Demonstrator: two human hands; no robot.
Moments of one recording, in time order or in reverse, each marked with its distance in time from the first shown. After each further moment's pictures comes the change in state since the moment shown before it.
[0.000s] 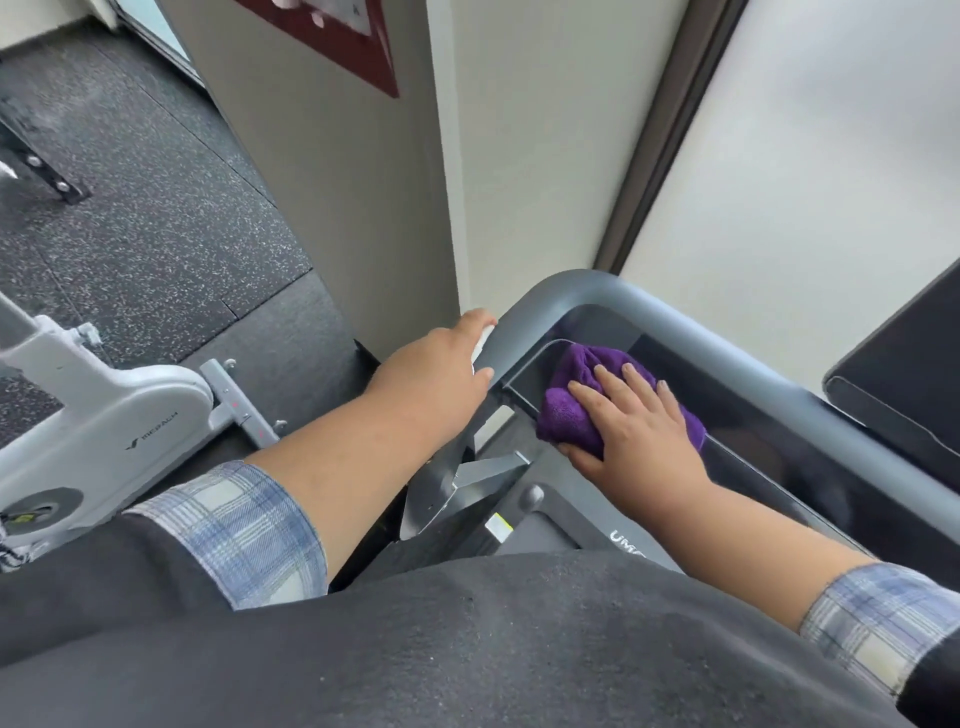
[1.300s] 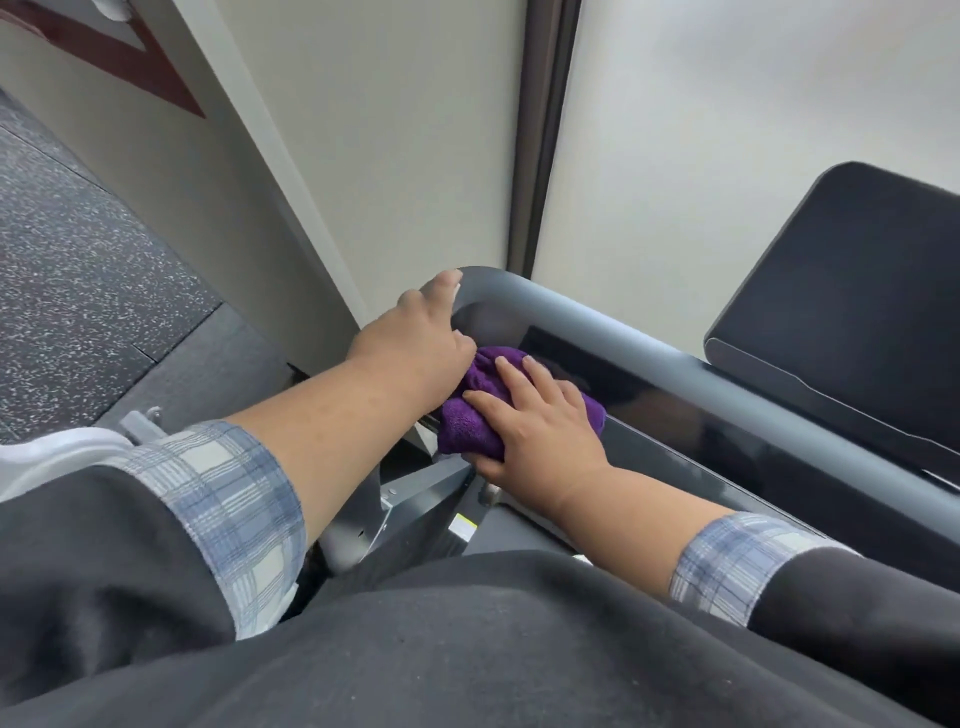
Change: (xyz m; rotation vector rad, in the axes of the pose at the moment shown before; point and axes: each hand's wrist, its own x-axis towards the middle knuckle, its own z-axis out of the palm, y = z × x) left_hand 0.064 0.096 0.015 0.085 -0.077 0.056; right_hand 0.005 0.010 0.009 0.010 0.053 0.004
